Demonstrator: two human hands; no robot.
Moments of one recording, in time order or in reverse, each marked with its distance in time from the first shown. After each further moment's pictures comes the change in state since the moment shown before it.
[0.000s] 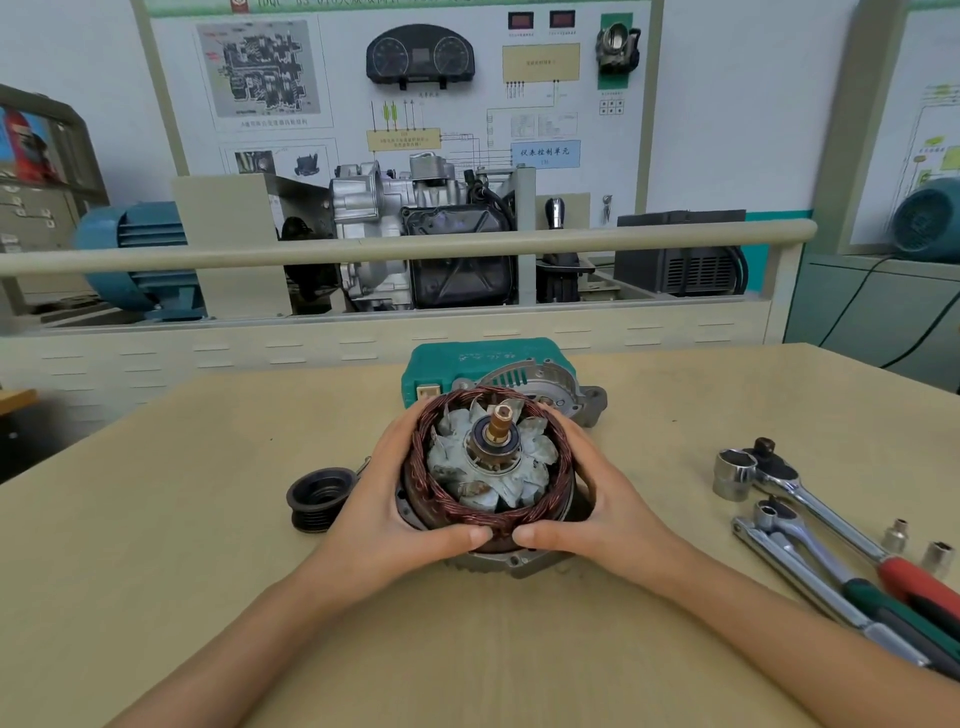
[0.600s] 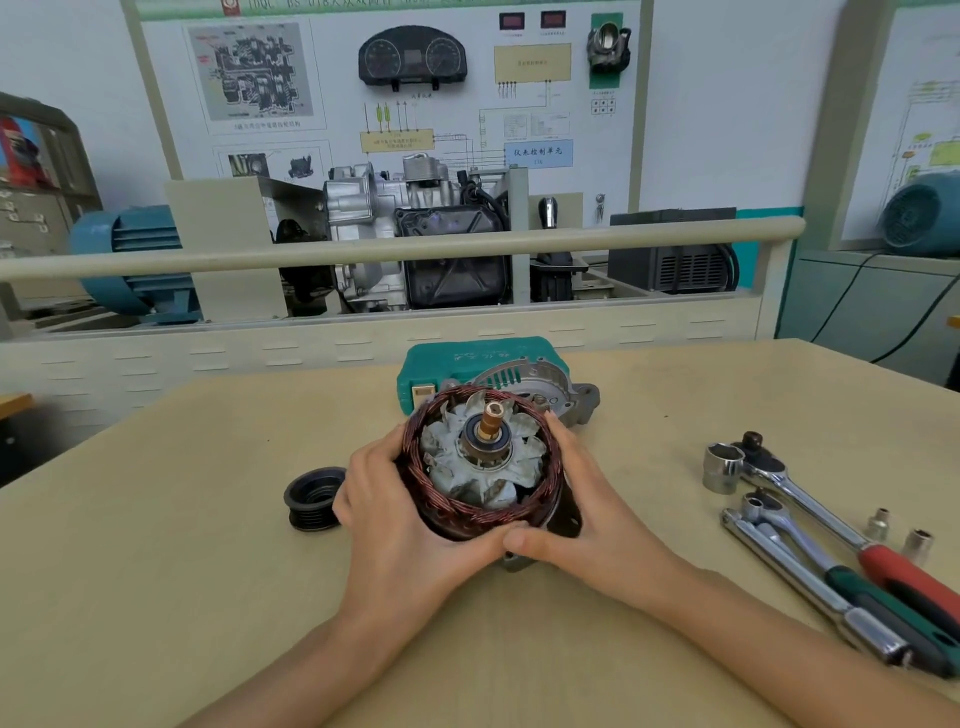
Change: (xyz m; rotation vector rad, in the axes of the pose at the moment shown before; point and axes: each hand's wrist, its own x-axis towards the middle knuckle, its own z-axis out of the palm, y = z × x) left_hand -0.019 0.024 0.041 0.421 0.462 -0.079; right_hand -0.016 -0.004 0.005 -0.219 -0.012 0.089
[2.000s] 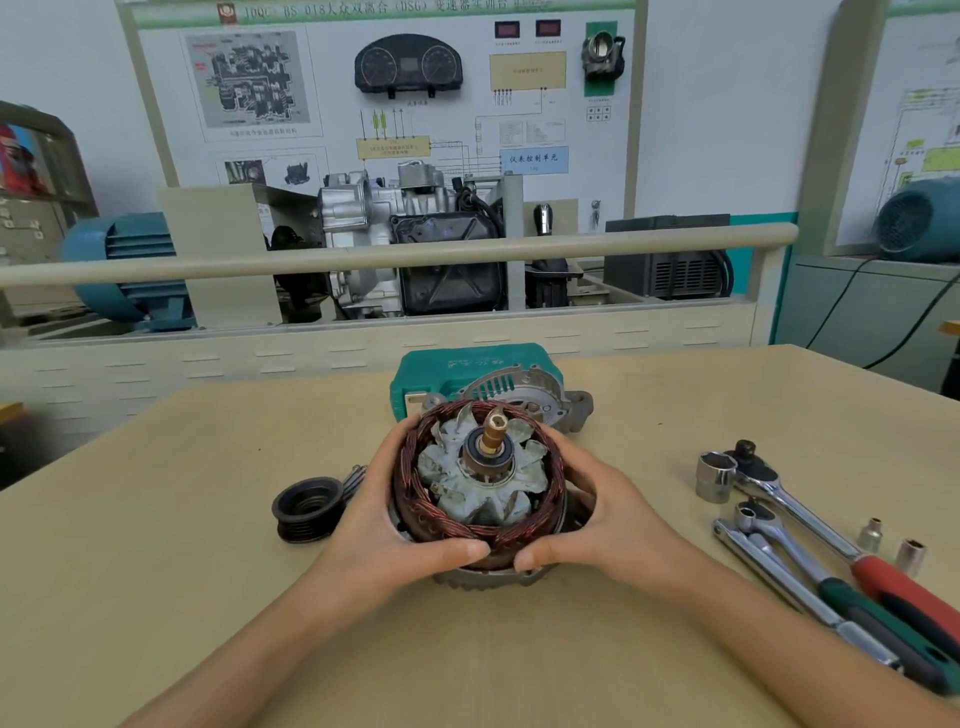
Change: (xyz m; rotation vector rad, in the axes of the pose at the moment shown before) left_hand 0.024 -0.017 -0.014 -0.550 -0.465 -0.045; right_hand 0.007 -0.004 -0.021 0.219 -0.029 -0.050
